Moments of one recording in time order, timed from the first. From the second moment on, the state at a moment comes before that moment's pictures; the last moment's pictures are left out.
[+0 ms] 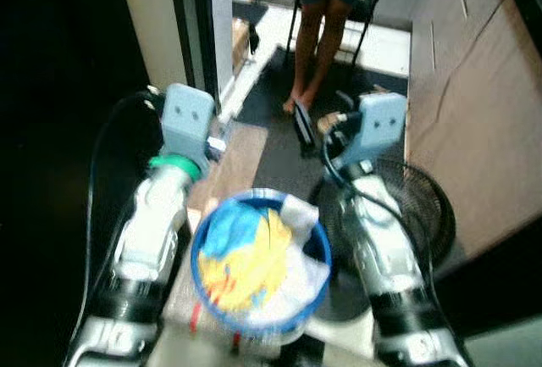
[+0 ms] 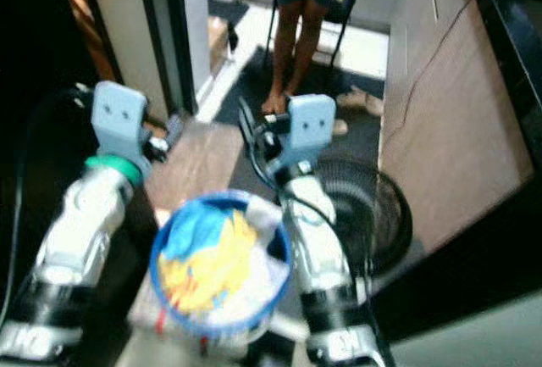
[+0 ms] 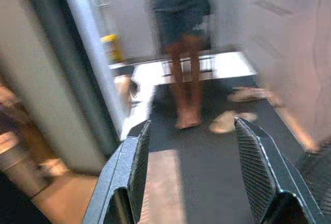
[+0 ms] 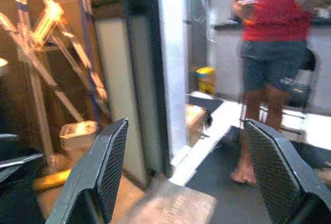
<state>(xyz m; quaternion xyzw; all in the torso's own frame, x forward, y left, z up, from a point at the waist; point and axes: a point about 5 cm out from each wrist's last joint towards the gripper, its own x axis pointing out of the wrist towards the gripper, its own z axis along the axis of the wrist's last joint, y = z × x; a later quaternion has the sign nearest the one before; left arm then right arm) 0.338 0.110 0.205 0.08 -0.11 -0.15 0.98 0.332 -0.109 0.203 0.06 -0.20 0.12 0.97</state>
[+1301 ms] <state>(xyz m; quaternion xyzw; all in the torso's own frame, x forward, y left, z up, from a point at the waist) 0.326 0.118 0.137 0.10 -0.01 -0.18 0.98 0.331 -0.101 0.164 0.06 -0.13 0.13 0.98</state>
